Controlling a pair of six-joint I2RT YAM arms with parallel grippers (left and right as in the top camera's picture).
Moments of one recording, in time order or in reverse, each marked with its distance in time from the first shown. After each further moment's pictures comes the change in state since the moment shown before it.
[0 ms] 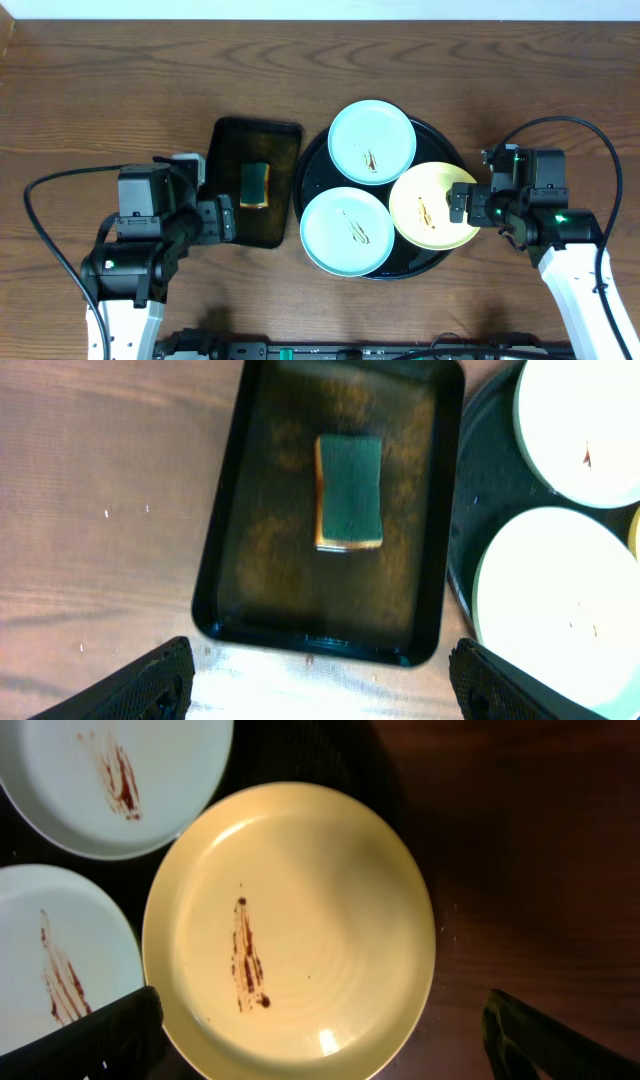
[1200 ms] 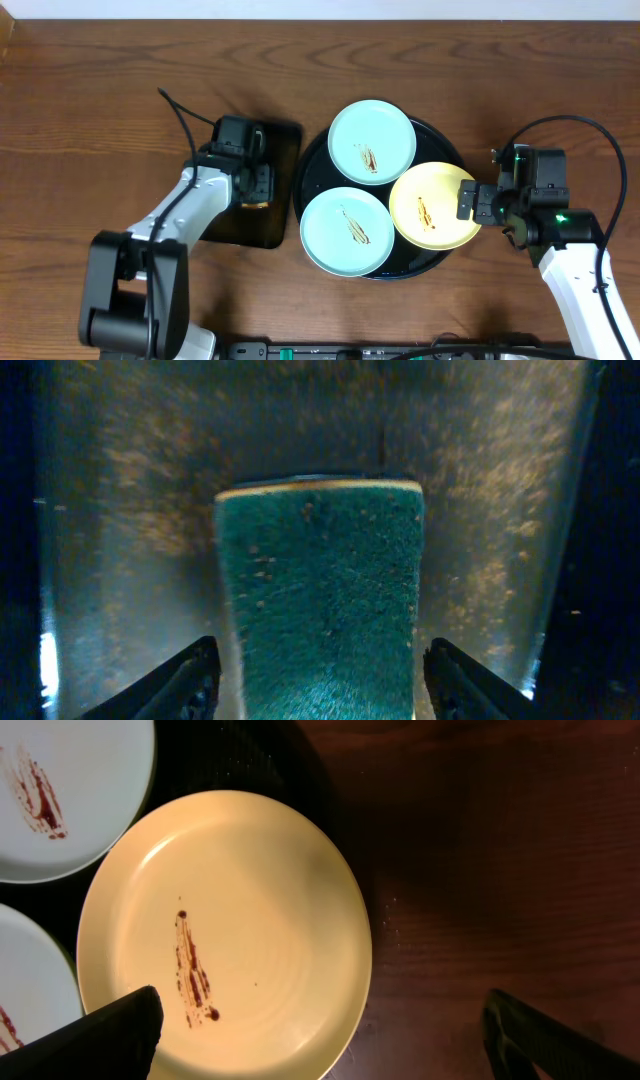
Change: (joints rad) left arm -0.195 0.757 0.011 0.459 -0.135 -0.074; right arm -0.004 0.002 0.000 0.004 0.124 0.039
